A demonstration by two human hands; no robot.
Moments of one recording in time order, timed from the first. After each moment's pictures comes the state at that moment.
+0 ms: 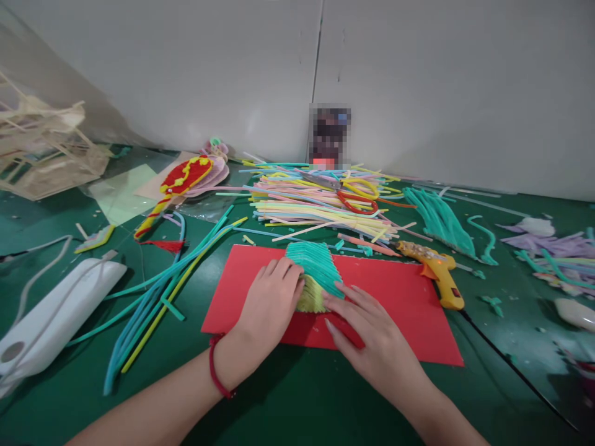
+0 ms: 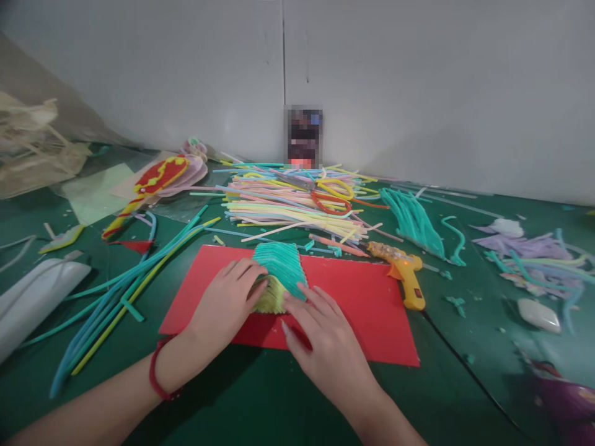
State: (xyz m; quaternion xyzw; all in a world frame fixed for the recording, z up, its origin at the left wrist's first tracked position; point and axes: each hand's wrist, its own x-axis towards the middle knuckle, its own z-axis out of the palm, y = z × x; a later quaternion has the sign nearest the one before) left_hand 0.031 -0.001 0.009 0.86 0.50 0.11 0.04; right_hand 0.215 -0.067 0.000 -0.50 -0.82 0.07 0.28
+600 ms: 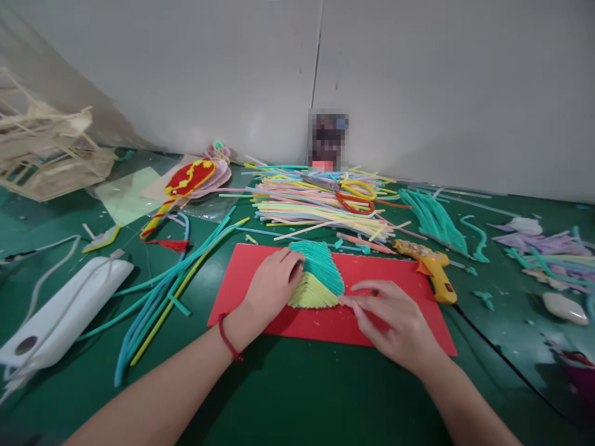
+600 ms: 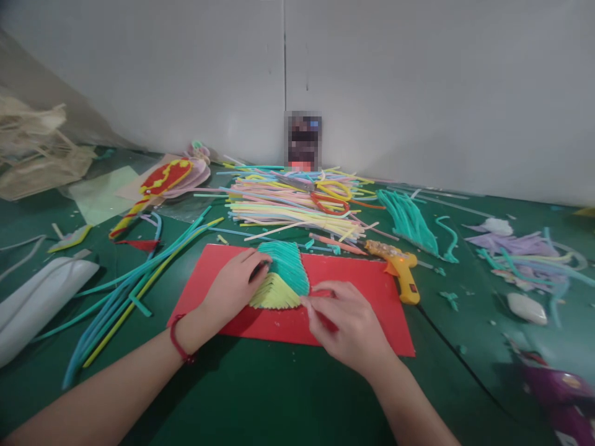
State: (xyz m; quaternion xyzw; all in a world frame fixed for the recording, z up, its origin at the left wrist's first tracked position) left_hand 0.027 0.021 -0.001 0.84 0.49 0.20 0.11; right_hand 0.242 -0.052 0.017 -0.47 -0.82 0.06 0.32
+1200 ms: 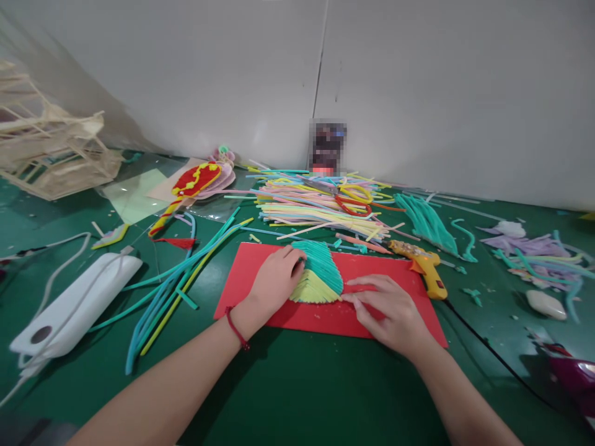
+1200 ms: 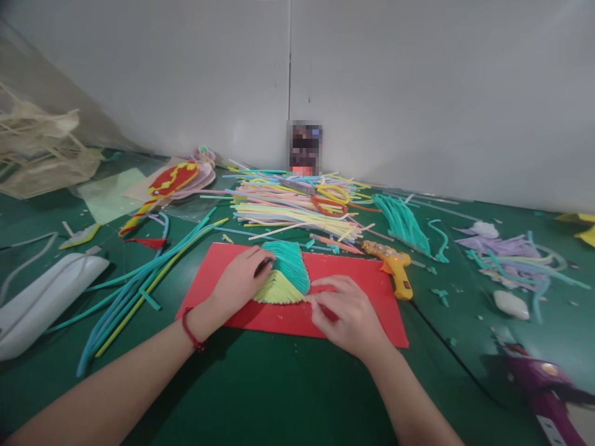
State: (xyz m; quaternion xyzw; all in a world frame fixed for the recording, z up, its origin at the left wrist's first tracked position) left_hand 0.027 0.022 0.000 0.85 0.48 0.20 0.12; right_hand 0.244 -0.051 0.017 -0.44 -0.83 0.03 0.34
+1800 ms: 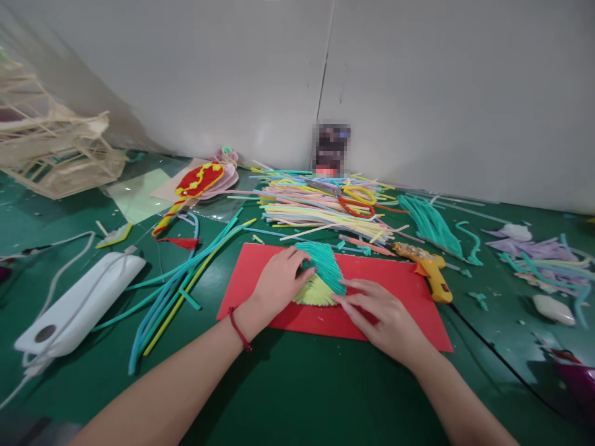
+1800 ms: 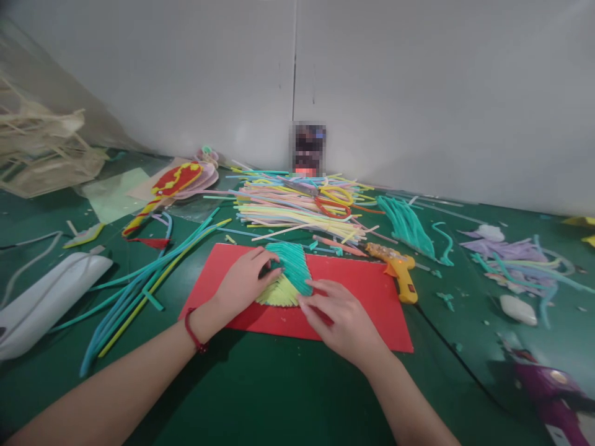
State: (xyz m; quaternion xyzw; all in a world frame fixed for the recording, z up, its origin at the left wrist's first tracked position) left_hand 0.027 0.023 -0.002 0.83 0.49 0.20 0.16; right_hand 0.236 -0.054 0.005 -0.46 -0.83 0.08 0.31
